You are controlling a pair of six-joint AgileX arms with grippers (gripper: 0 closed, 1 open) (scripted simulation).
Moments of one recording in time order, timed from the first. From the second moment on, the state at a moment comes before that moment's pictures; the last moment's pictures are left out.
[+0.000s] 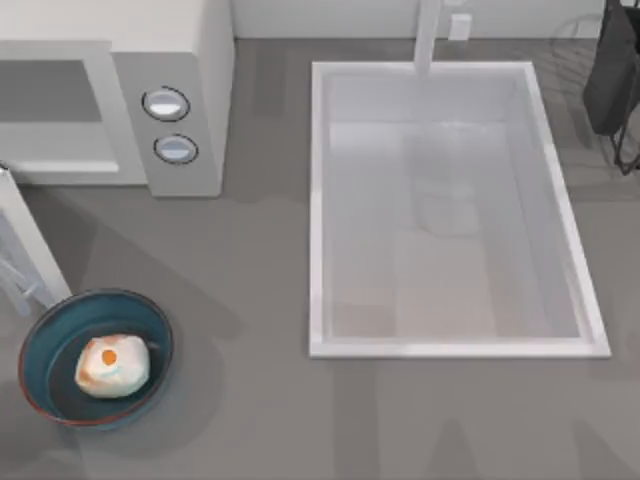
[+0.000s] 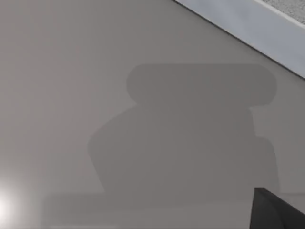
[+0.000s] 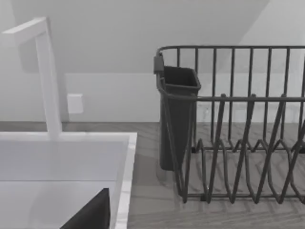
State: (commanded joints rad) left arm 0.58 1.26 0.47 -0.10 0.42 0.45; right arm 0.00 0.00 0.00 0.00 0.00 0.00
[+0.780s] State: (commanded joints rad) left arm 0.18 1.11 0.38 -0.08 0.16 0.16; right arm 0.00 0.00 0.00 0.00 0.00 0.00
